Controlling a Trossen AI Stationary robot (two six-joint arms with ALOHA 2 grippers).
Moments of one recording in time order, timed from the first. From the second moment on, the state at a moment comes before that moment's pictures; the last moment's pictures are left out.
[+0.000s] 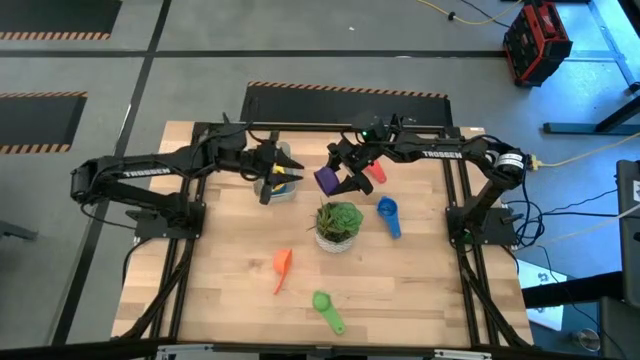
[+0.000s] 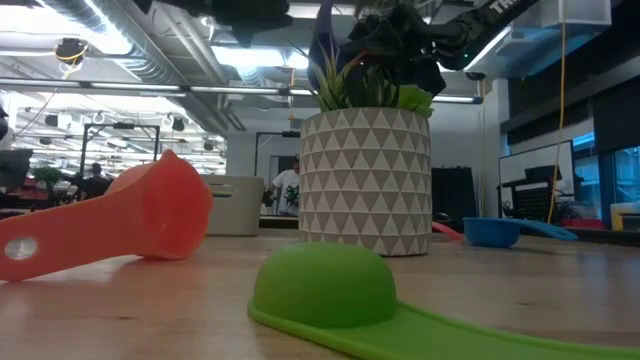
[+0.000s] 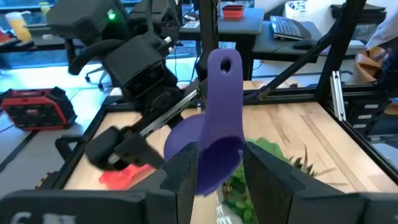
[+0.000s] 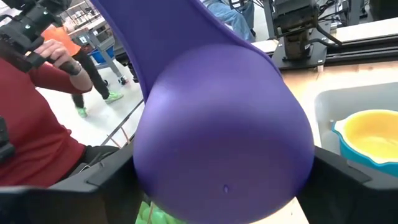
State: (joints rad) left arm 0.27 1.11 0.89 0.03 0.28 0.09; right arm -0.42 1.70 1.12 0.12 -1.00 0.00
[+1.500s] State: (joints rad) left arm 0.20 1.26 0.89 0.29 0.39 0.09; right arm -0.34 1.70 1.12 0.12 -0.99 -0.01
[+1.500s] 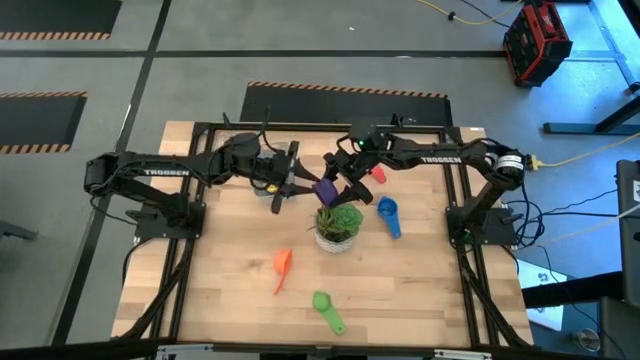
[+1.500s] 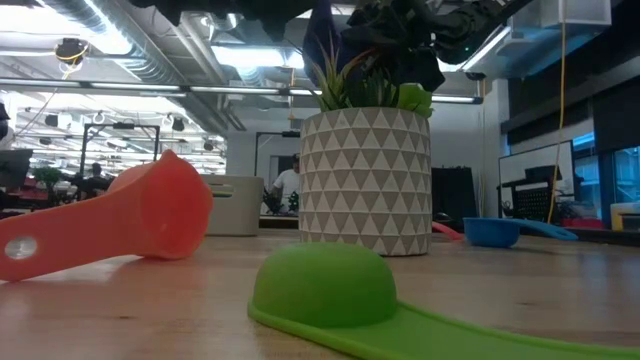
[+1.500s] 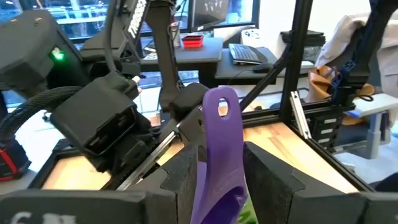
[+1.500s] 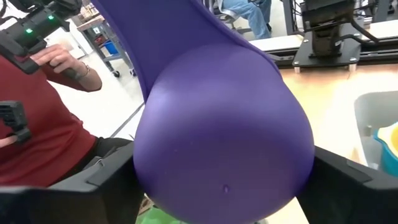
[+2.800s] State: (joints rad) left arm 0.17 1.30 0.89 0.35 0.47 0.09; right arm -0.32 1.70 1.12 0.15 -1.03 -0.02
